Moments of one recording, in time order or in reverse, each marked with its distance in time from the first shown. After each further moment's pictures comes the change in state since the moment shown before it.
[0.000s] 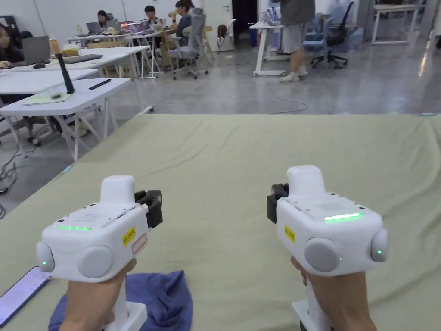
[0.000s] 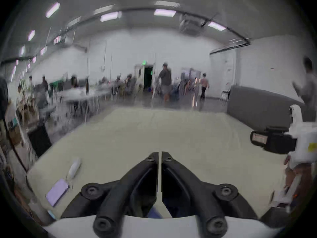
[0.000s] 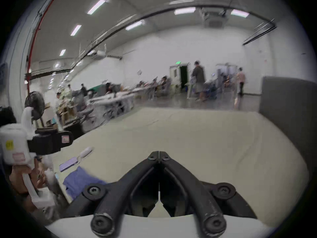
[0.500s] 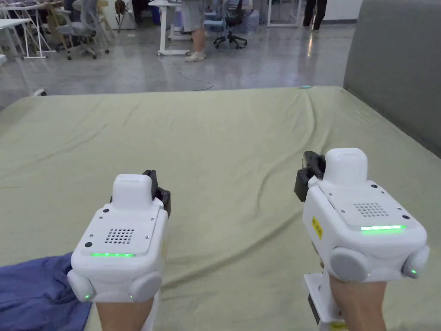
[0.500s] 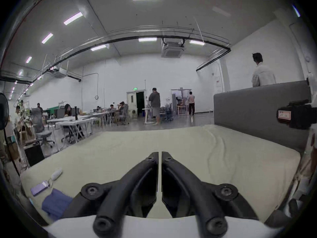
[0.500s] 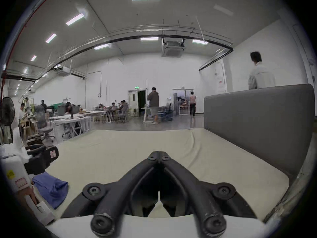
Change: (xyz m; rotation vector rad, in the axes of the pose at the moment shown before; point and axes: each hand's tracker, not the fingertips) left arm 0.173 -0.077 0.022 0.167 -0.027 -0.084; right arm 0.117 -0.063 0.155 0.198 -0.366 -0.020
